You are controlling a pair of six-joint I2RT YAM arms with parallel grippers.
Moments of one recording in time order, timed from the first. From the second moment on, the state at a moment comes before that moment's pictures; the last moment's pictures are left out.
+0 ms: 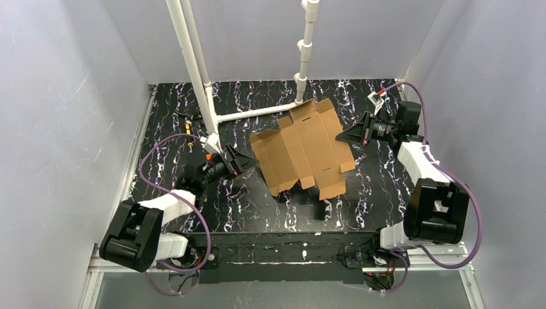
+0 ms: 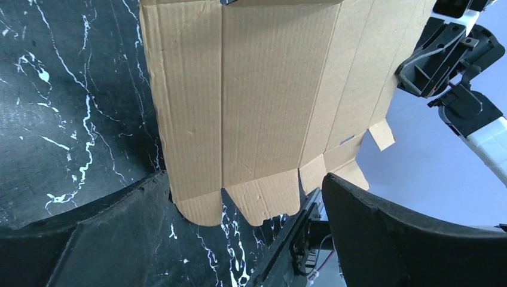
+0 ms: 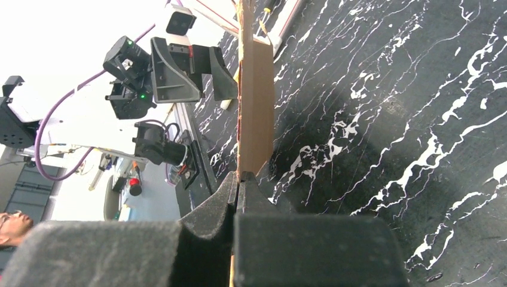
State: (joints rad) left arm -0.30 1.28 0.34 0.68 0.55 -0.95; right arm -0.11 1.45 0.94 -0.02 -1.33 0.33
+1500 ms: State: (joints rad) left arm -0.31 1.35 0.42 1.22 0.70 -1.20; right arm -0.08 1.33 1.10 0.27 -1.31 0.85
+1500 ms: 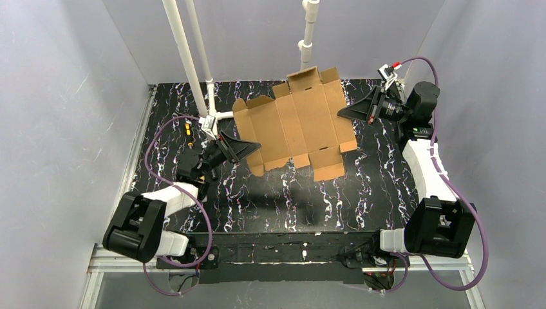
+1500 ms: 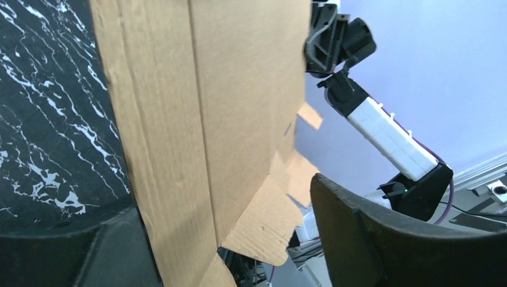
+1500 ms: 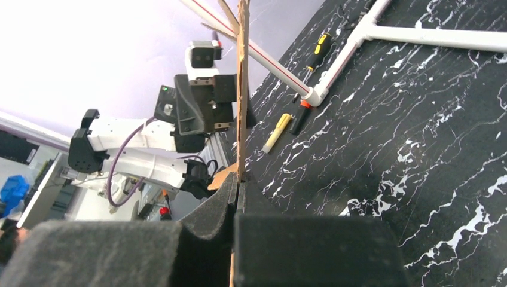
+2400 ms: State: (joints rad) left arm -0.32 1.18 0.44 0.32 0.68 -0.84; right arm -0.05 1.47 0.69 -0.16 -1.10 0.01
